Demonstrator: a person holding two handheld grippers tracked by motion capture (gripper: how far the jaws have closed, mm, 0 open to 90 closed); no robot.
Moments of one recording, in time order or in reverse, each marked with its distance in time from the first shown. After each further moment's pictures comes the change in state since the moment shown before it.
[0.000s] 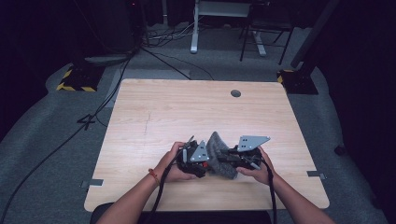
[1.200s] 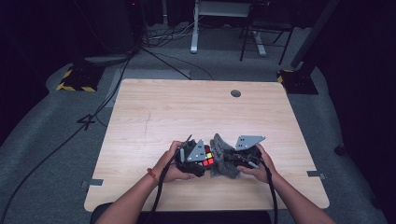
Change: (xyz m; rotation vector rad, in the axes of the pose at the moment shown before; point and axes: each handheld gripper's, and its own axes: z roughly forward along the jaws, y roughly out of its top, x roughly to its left) left arm 0.003 0.003 -0.013 -0.060 -0.007 -0.014; right arm -0.012 -0.013 0.007 0.134 -0.092 0.015
